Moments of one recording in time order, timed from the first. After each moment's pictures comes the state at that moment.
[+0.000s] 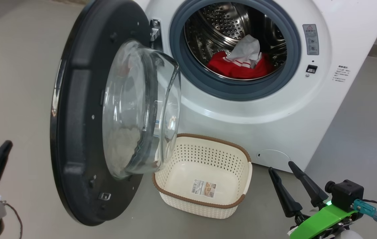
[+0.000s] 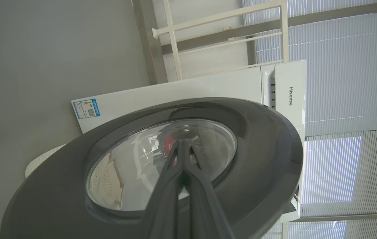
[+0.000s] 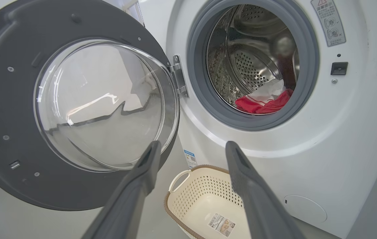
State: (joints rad) left arm -0.29 0.21 0.32 0.11 -1.44 0.28 0.58; right arm -0.12 -0.26 0.29 0.24 0.53 0.13 -0.26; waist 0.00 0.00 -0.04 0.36
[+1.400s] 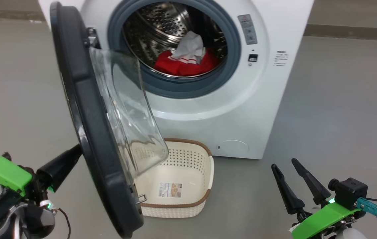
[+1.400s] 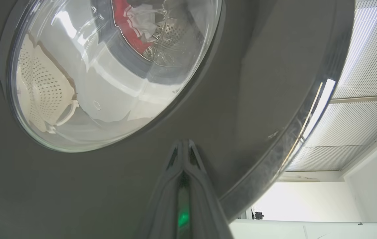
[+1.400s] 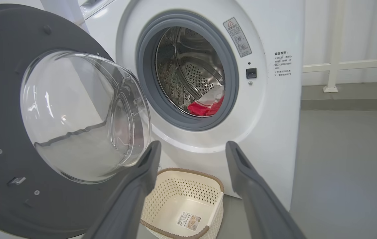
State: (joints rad) left arm -0.22 0.15 0.11 -0.18 -1.50 0.45 0.83; right arm -0.13 -0.25 0.27 0.24 0.53 0.13 -0.26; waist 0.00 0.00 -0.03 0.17
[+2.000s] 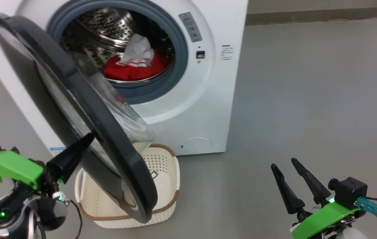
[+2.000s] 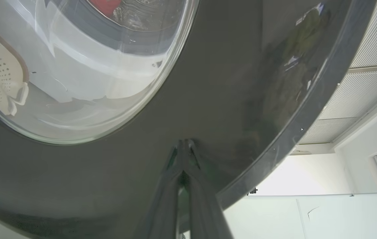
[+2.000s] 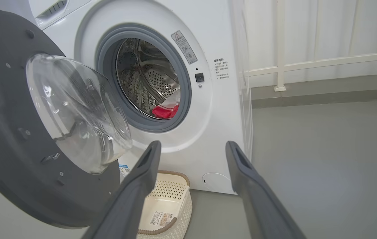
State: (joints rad) left arm -0.25 0.09 0.09 -0.17 -1.48 0.43 0.75; right arm -0.13 -0.26 0.28 0.24 0.53 0.13 -0.26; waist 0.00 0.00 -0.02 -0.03
